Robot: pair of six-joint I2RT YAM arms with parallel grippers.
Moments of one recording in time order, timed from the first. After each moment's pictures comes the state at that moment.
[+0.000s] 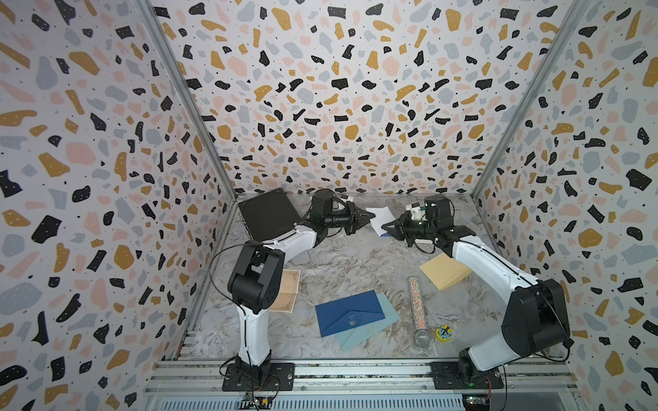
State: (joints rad) left arm -0.43 1.97 1.41 0.33 0.92 -1.48; right arm 0.34 1.54 1.25 -0.35 -0.62 1.03
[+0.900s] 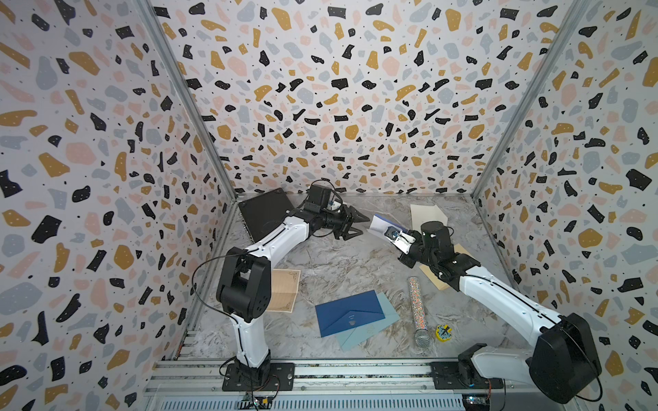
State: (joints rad) left arm -0.42 1.87 1.53 -0.38 0.90 -1.11; right arm 0.49 1.27 0.89 -0.16 -0.18 -0.67
